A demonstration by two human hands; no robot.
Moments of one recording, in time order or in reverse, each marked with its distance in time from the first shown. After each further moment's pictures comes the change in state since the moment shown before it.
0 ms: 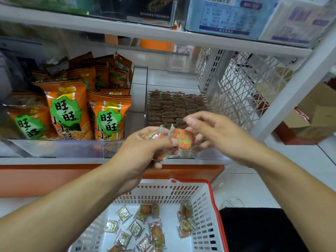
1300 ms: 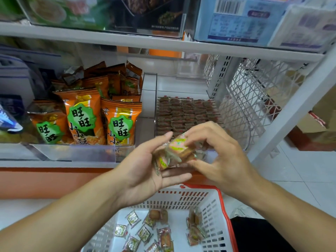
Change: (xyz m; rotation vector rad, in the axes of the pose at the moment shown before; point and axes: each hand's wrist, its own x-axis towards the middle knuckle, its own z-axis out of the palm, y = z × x) left_hand -0.019 0.010 -0.009 -0.354 -0.229 -0.311; right_hand -0.024 0.010 0.037 -0.415 0.213 -0.673
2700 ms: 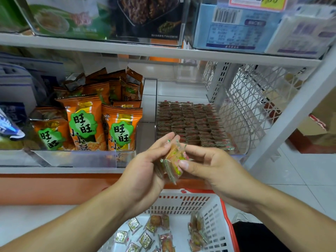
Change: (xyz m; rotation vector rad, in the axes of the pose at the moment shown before) left_hand 0.007 -0.012 0.004 -0.089 0.067 0.277; right_hand -0.005 -0.004 0.017 1.020 -0.231 0.683
